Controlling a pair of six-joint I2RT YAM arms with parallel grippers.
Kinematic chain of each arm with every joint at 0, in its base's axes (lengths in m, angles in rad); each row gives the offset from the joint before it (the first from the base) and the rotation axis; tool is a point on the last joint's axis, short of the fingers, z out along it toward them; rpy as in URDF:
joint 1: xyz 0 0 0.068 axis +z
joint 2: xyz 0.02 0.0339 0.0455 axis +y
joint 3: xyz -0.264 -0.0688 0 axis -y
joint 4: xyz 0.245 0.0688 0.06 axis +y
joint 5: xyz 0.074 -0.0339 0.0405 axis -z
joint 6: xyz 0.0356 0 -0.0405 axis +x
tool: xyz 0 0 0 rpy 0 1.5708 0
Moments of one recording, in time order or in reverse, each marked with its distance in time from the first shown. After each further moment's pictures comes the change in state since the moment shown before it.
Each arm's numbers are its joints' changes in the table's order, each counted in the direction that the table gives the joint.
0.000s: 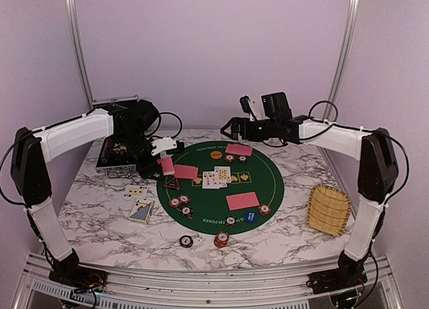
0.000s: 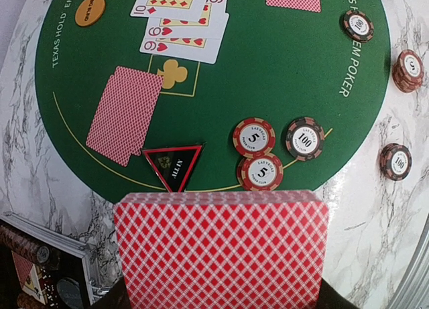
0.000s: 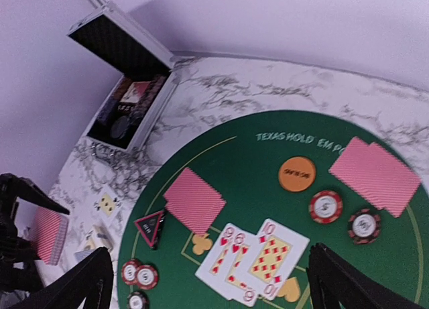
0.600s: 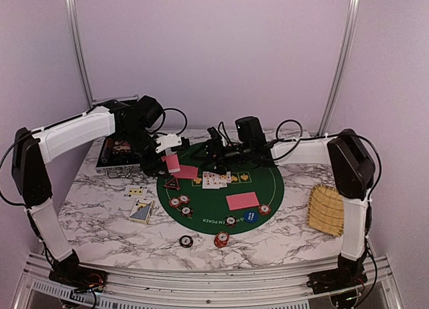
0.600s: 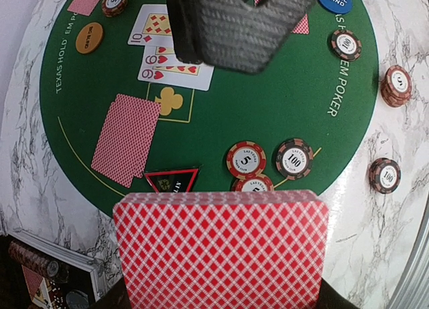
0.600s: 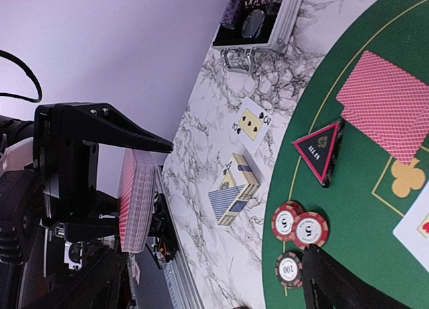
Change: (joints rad) left arm -0.039 0.002 0.049 0.004 0.013 -0.011; right arm 0.134 0.187 -0.082 -0.315 -0.504 0.468
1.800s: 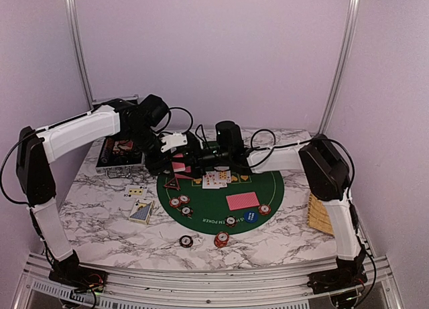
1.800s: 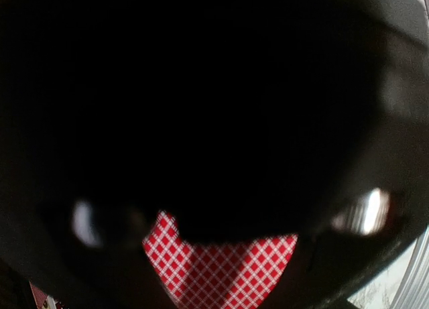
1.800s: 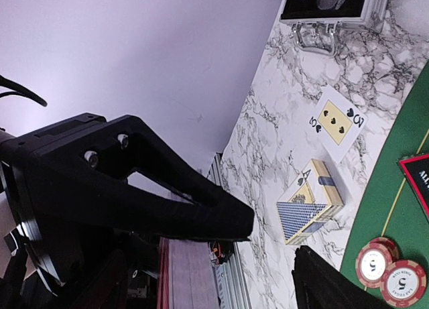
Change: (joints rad) left arm -0.028 0.036 0.051 0.002 0.000 -0.001; right arm 0.104 0.222 0.195 -0.282 -0.131 0.309
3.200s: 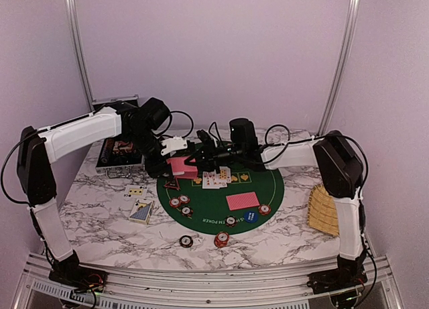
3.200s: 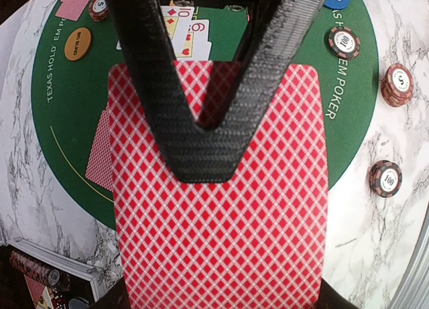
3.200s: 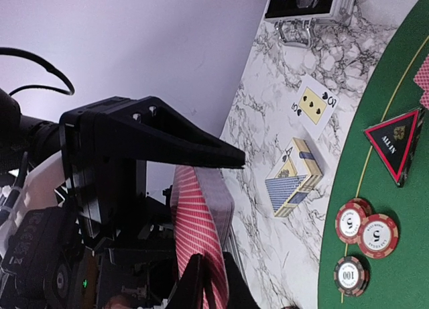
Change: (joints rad) left arm -0.005 0.005 -0.017 0.009 -0.023 0.001; right arm -0.075 -0.110 -0.131 0.052 -0.052 -0.057
